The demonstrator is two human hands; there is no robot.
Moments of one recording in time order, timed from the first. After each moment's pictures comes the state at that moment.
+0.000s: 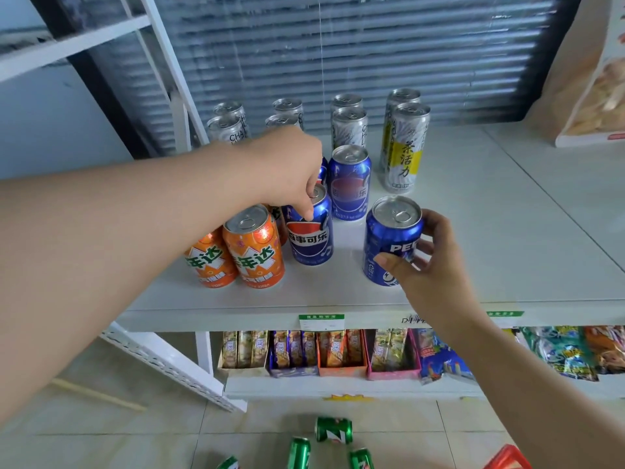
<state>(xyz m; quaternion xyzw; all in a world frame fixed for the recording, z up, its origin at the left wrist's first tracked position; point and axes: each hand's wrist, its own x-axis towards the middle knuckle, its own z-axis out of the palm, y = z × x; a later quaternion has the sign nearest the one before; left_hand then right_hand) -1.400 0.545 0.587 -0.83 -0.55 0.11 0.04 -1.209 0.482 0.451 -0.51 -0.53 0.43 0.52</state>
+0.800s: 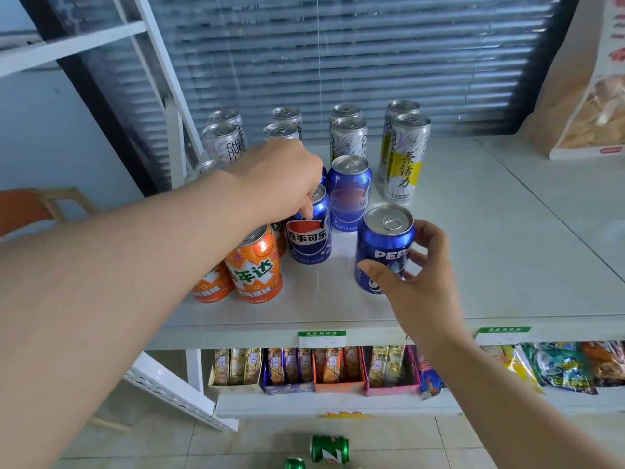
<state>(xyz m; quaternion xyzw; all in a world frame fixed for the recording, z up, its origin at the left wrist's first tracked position) -1.411 0.553 0.573 -0.84 -0.54 0.06 0.09 -1.231 0.486 0.444 -0.53 -0.52 0.37 0.56</state>
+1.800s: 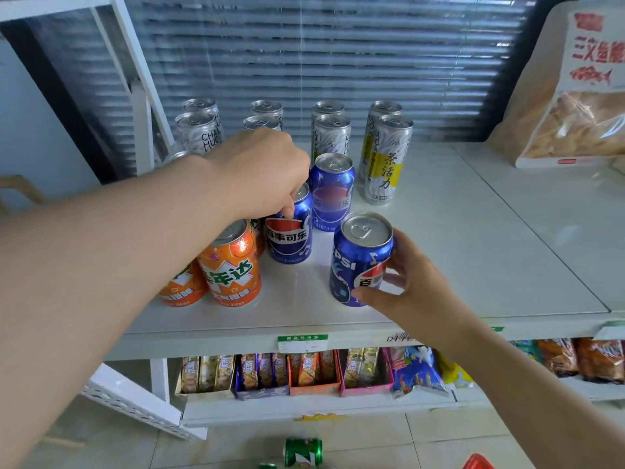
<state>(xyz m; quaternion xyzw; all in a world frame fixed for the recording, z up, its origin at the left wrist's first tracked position) -1.418 0.564 0.569 -0.86 -0.49 0.07 0.13 -1.204 0.489 0.453 -0.54 -0.66 0.38 0.35</state>
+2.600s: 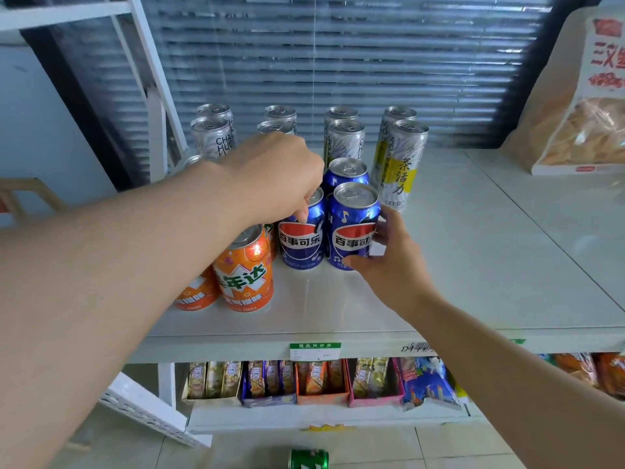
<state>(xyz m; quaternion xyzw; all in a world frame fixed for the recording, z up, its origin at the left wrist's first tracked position) -1.423 0.568 0.565 -0.87 -0.47 0.05 0.14 -1.242 0.540 0.440 -0.59 -0.63 0.30 0.41</state>
